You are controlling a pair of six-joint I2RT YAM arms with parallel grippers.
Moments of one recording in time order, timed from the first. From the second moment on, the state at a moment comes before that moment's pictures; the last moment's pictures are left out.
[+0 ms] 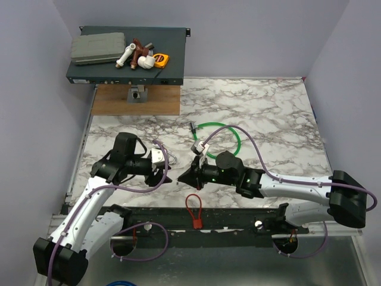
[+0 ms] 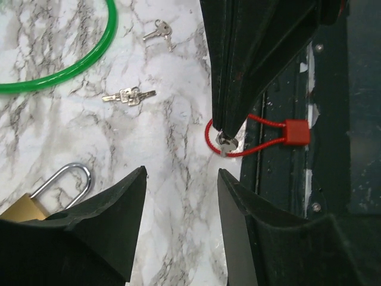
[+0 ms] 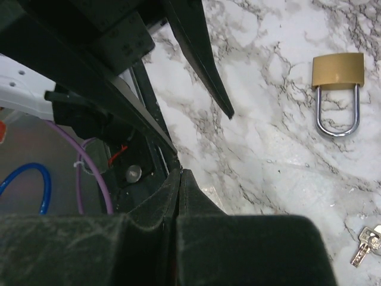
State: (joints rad) left arm -0.32 0.82 0.71 -0.73 0.95 0.70; right arm 1.15 1.29 0.69 0.34 -0.15 0.36
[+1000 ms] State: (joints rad) left arm -0.42 0.84 0.72 -0.65 1.04 0.55; right arm 1.15 1.20 0.69 0.42 -0.11 0.39
